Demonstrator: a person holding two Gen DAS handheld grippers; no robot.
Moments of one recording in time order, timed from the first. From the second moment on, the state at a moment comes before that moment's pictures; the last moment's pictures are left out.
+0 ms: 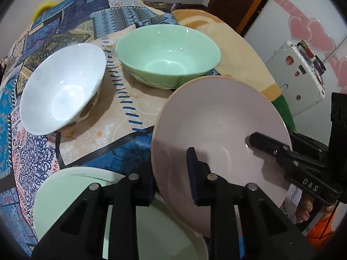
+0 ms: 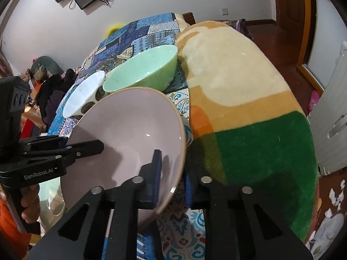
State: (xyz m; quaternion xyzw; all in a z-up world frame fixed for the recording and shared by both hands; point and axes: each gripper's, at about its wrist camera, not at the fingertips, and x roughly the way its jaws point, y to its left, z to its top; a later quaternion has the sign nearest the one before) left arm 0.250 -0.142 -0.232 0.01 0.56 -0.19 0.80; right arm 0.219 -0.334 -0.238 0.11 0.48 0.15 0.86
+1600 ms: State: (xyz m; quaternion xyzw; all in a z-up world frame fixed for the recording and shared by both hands) left arm 0.189 -0.096 -0.157 -0.06 0.51 -0.18 0.84; right arm 0.186 -0.284 -0.165 0.09 0.41 0.17 0.89
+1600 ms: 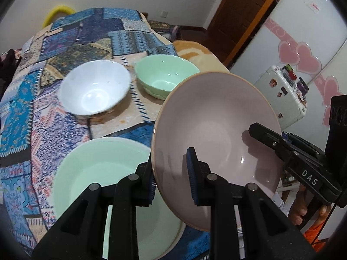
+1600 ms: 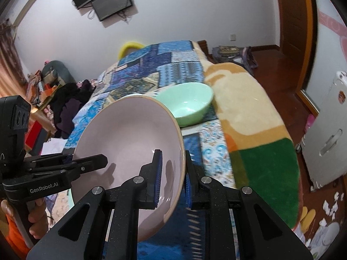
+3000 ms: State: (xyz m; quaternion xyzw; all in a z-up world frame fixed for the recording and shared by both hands) left arm 0.062 0.199 -0.182 -0.19 0.49 0.05 0.85; right arm 0.172 -0.013 -0.210 -0.05 0.47 0.38 0.79
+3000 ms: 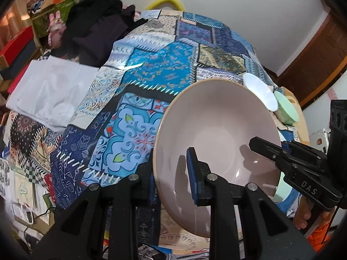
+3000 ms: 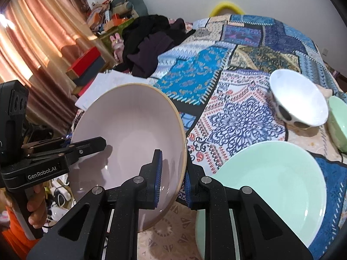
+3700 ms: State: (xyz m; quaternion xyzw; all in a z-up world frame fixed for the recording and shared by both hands) left arm 0.067 0.205 -0.246 -0.22 0.54 0.05 0.81; right arm 0.177 -0.003 -0.251 -0.08 0.52 0.37 0.77
